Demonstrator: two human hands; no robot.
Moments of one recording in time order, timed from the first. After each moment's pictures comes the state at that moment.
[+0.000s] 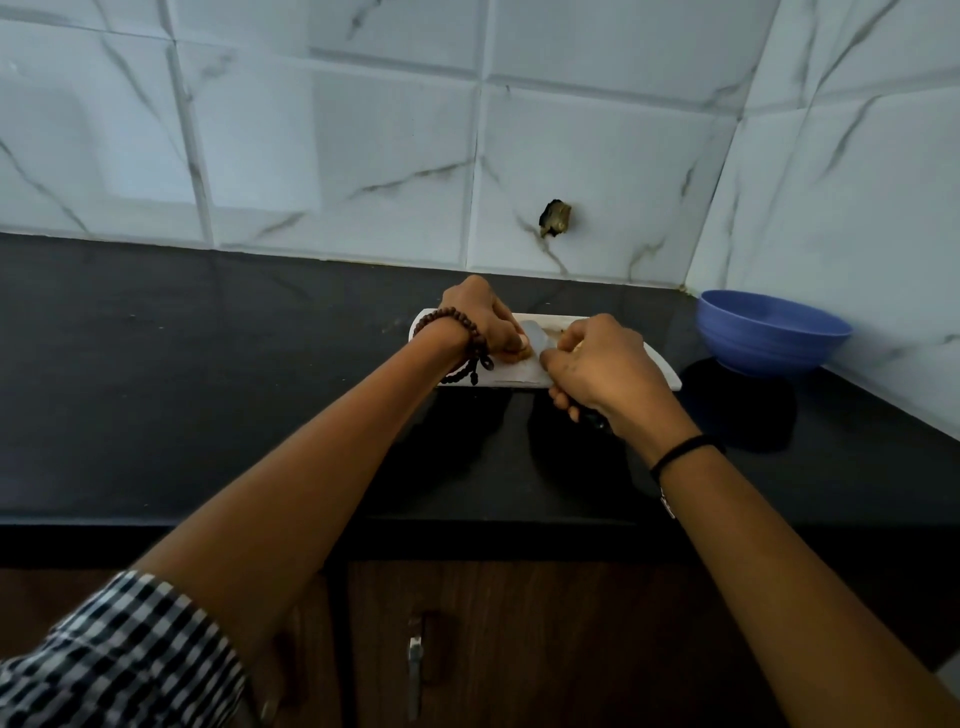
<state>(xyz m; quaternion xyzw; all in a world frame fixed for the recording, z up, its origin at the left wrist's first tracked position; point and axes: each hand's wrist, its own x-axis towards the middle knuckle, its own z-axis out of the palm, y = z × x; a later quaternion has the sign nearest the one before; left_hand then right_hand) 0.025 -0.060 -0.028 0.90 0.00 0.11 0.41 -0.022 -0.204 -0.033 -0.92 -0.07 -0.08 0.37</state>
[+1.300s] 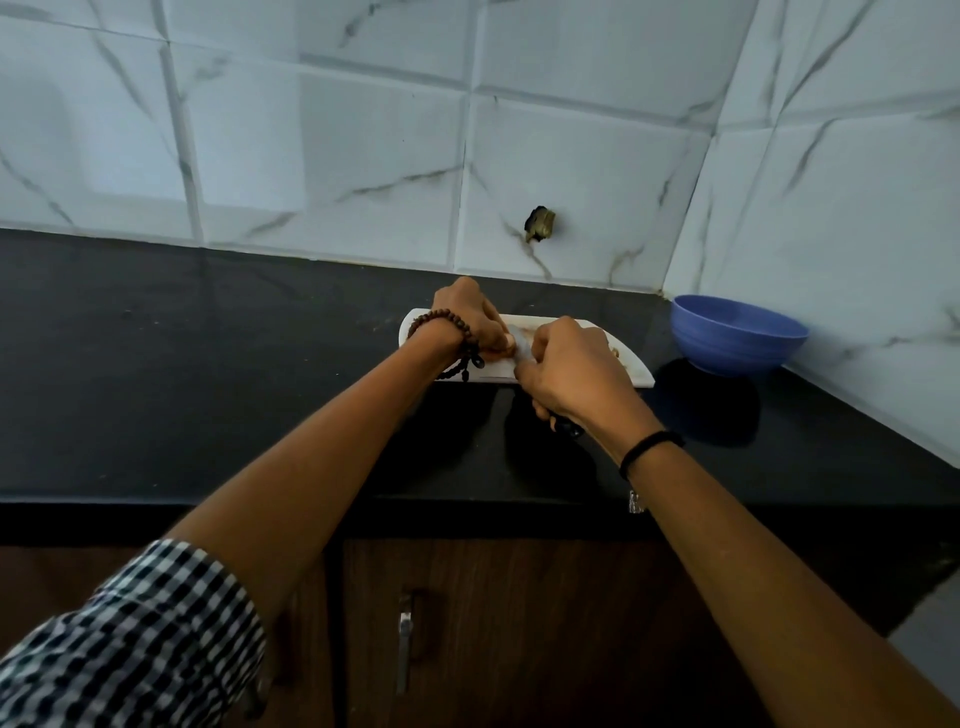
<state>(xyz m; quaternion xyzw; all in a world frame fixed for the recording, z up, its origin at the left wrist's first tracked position) 0.023 -0.064 -0.028 0.91 0.01 0.13 0.40 -0.039 -0.201 -0.032 -0.95 -0.12 -0.12 0.25</state>
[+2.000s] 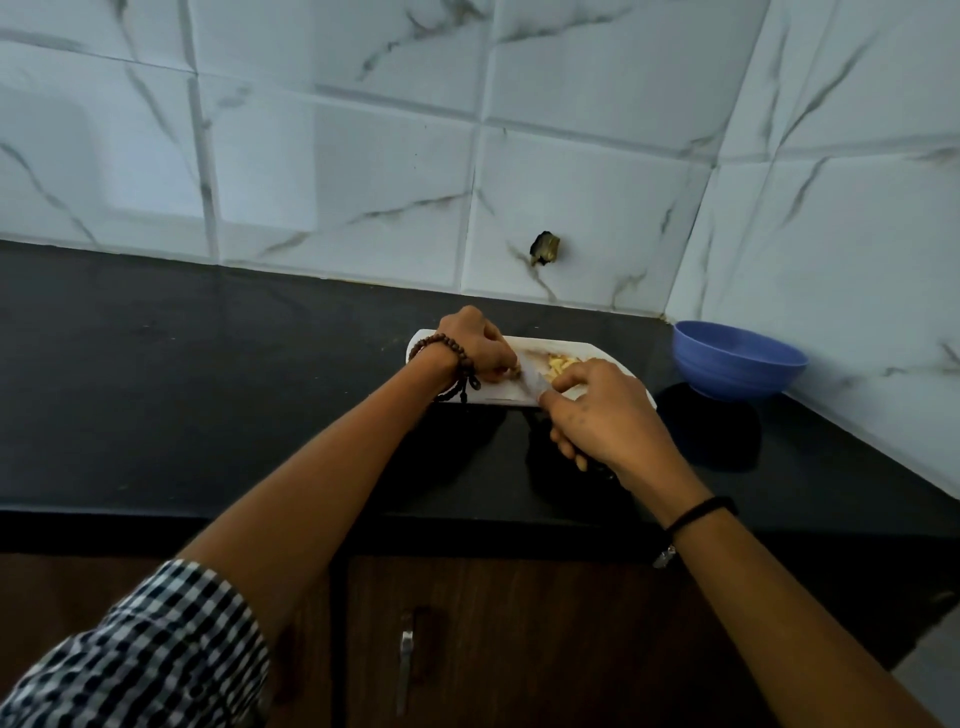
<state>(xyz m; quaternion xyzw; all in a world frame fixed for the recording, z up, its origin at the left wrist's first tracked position) 0.023 -0.060 -0.031 0.90 0.00 0.10 0.43 -0.056 -0.223 -0.041 -0.91 -0.10 -0.09 0.39</state>
